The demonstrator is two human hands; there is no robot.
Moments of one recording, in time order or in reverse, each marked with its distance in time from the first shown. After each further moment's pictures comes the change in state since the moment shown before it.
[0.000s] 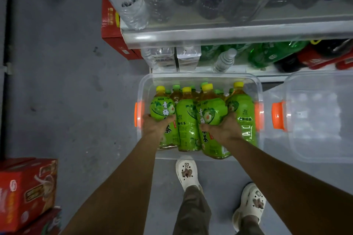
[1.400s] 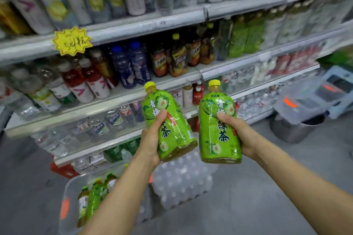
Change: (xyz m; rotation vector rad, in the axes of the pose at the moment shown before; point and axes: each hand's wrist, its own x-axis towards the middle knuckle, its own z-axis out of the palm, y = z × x) left_hand -0.640 0.102 0.190 -0.612 -0.759 0.679; right_hand -0.326 0.308 -0.532 1.139 -0.110 -0.605
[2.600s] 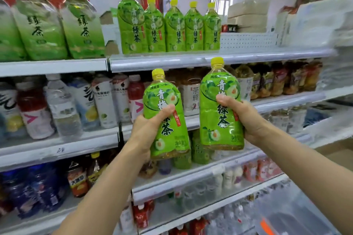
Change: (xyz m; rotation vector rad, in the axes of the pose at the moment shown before) left_hand 0.150 0.135 0.456 0.295 -0.096 0.540; right_hand 0.101 -0.439 -0.256 -0.180 -0.022 -0.614
